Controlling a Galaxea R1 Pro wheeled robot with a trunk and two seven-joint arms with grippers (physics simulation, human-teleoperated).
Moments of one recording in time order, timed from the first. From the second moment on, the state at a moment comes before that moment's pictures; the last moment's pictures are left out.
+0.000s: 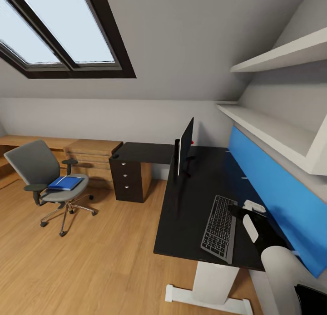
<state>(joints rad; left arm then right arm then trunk) -0.15 -0.03 0.05 -0.04 0.35 -0.86 0.03 -0.80 -0.10 -0.29 -0.59 -0.16 0.33 -0.10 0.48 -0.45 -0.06</state>
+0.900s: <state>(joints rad) -0.15 0.04 0.06 -0.29 0.36 -0.60 0.05 -0.80 -0.12 -0.31 -0.58 -0.17 0.33 -0.02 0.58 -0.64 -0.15</state>
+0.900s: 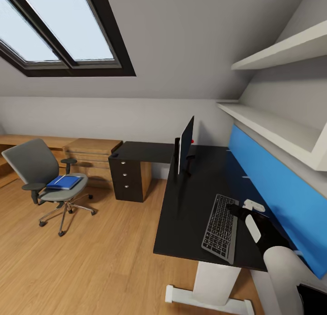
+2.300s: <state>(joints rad) -0.15 -0.01 0.06 -0.80 0.35 0.10 0.11 -0.80 -0.13 -0.31 -0.57 -0.17 0.33 -0.02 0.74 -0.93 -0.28</state>
